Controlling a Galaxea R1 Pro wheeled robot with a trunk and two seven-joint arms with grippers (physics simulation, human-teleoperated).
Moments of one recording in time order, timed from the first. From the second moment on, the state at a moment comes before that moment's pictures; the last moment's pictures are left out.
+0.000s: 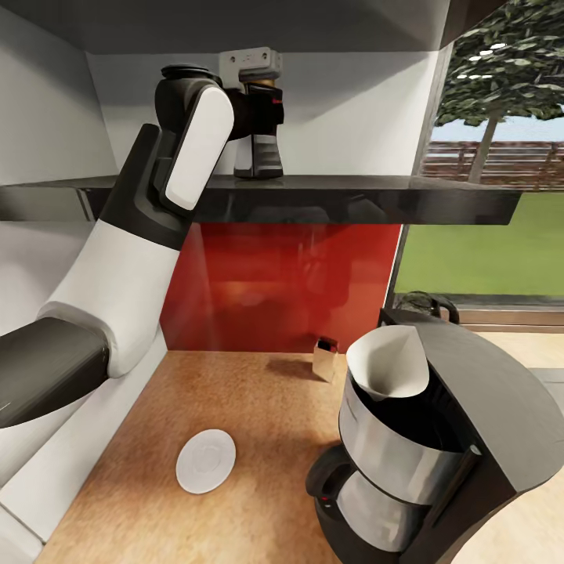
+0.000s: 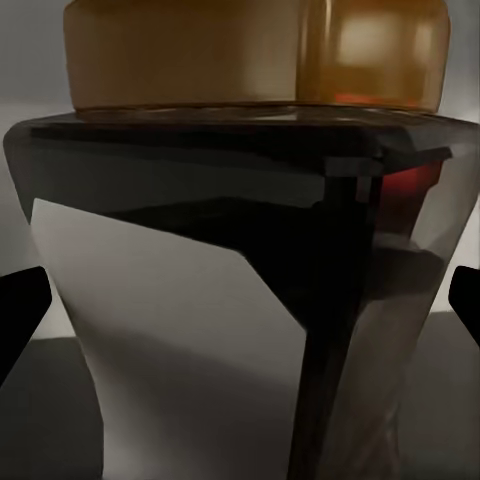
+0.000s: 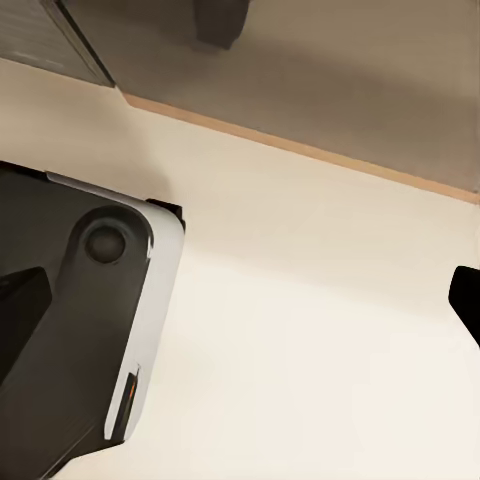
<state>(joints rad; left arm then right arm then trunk) -1.66 -0.17 -0.37 -1.10 0.59 0.83 0.50 0.01 -0.32 -0.30 0.05 0.38 -0.69 0.28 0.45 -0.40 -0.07</state>
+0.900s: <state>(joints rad) -1.66 -0.17 -0.37 -1.10 0.59 0.83 0.50 0.01 -0.32 -0.30 0.05 0.38 -0.69 0.28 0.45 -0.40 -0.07</state>
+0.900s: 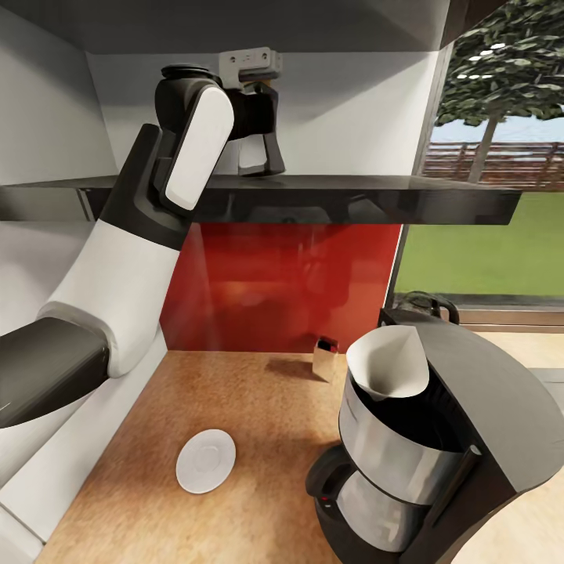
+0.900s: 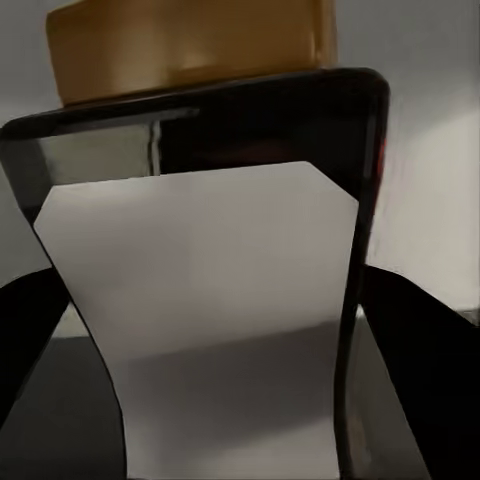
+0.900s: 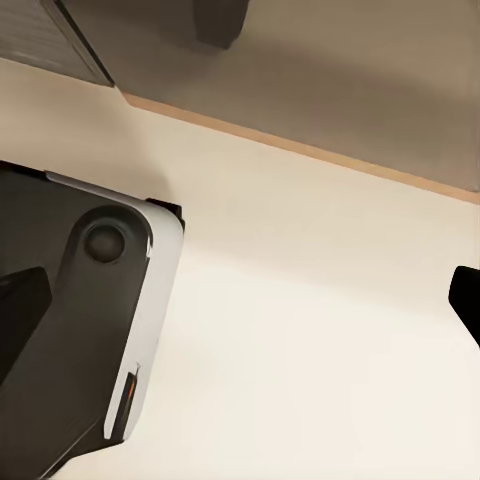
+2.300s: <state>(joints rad) -1.66 -0.17 -0.38 -1.16 0.59 0.84 0.50 0.01 -0.32 -0.30 0.05 0.38 -0.69 0.28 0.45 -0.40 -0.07</state>
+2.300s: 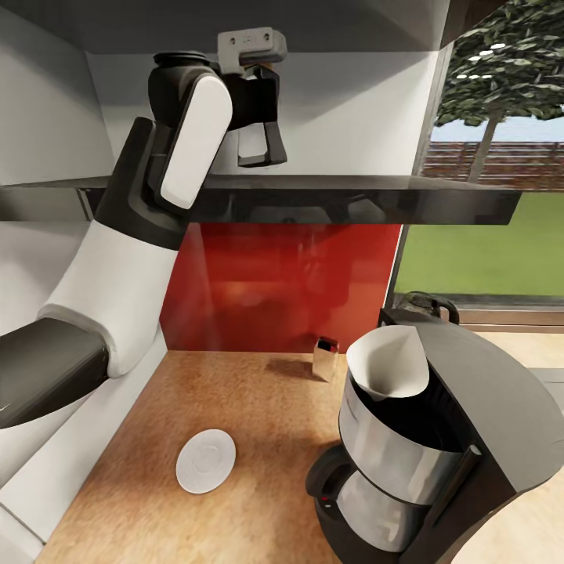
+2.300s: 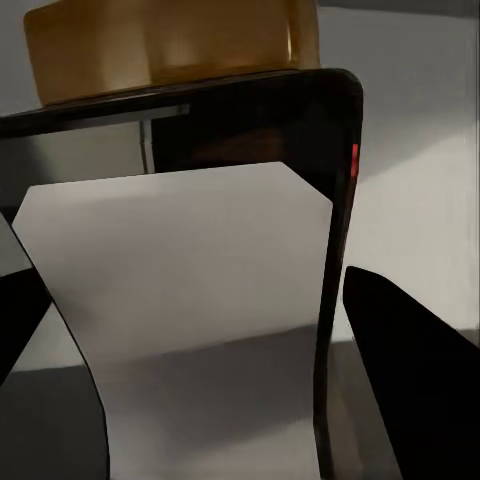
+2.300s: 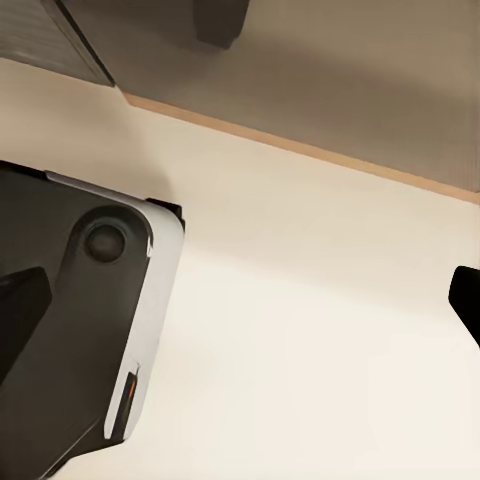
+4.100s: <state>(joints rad) -1.66 -0.17 -0.37 -1.20 0.59 0.84 0.50 0.01 -0.32 -0.30 0.05 0.38 -0.69 0.28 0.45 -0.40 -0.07</state>
